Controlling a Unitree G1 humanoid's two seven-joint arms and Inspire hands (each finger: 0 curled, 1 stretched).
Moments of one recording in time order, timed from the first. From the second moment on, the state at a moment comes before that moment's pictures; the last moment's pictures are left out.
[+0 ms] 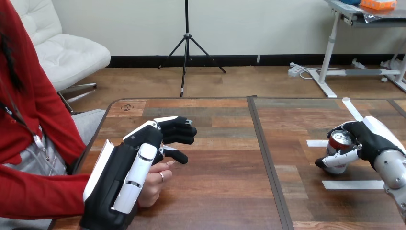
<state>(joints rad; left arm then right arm) 0.39 0.15 -0.07 -0.32 -0.11 -0.39 -0.27 -0.68 -0.55 0.16 1.27 -0.42 -0.21 -0.01</state>
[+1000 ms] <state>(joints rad) 0.38 0.15 -0.06 -0.31 -0.11 -0.39 -0.28 -0.67 -0.55 0.16 1.27 -0.42 -0.23 -0.04</state>
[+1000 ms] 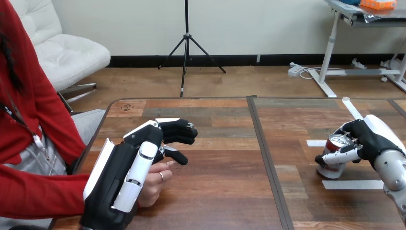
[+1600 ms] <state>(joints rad) 0.37 0.15 -0.06 -0.31 -0.11 -0.39 -0.28 -0.67 -0.55 0.16 1.27 -0.41 -0.24 -0.04</state>
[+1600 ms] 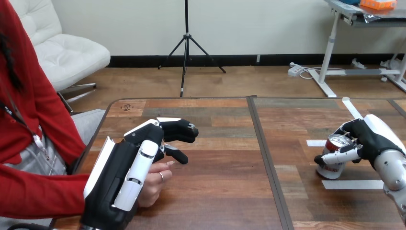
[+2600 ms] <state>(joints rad) 0.36 0.15 -0.02 -0.30 0.00 -0.44 -0.23 -0.65 -0.56 0.17 1.25 -0.44 -0.38 -0.04</state>
